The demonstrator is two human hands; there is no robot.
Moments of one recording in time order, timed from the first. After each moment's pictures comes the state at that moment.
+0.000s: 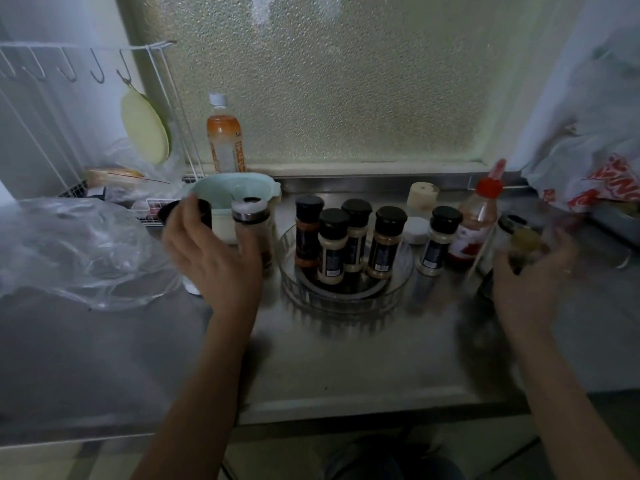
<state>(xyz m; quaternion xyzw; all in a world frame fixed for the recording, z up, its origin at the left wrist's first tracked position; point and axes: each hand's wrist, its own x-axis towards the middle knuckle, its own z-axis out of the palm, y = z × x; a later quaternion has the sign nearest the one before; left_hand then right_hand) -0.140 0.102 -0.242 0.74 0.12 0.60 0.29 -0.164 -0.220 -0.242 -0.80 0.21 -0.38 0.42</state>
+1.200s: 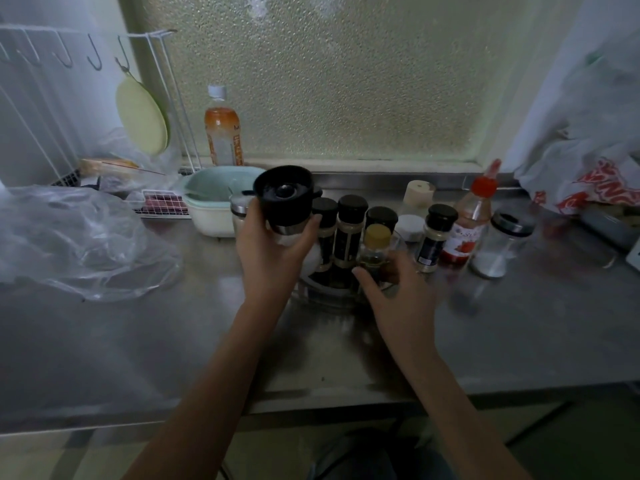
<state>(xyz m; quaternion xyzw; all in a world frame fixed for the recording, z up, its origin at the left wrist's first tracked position) -0.152 0.058 -0.227 0.70 -0.07 0.44 0.56 -0.193 -0.099 -0.254 -0.86 -0.03 -0.27 0.44</state>
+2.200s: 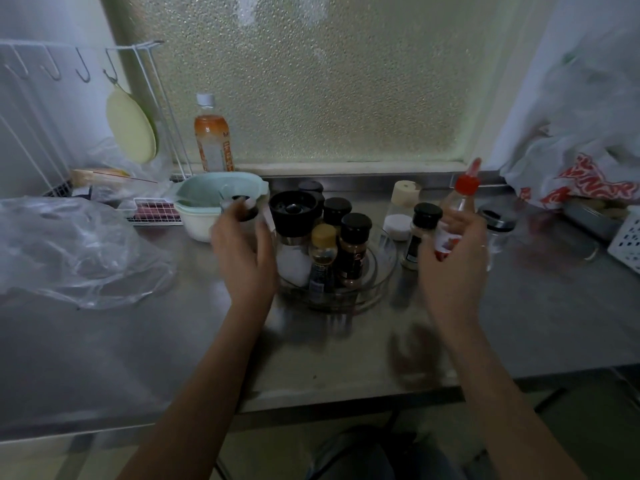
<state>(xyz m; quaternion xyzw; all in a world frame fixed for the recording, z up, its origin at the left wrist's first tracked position) -0.138 0.072 -0.249 0.73 -0.02 0.46 0.50 -0.180 -0.147 -0.221 -0.80 0.11 -0.37 0.45</state>
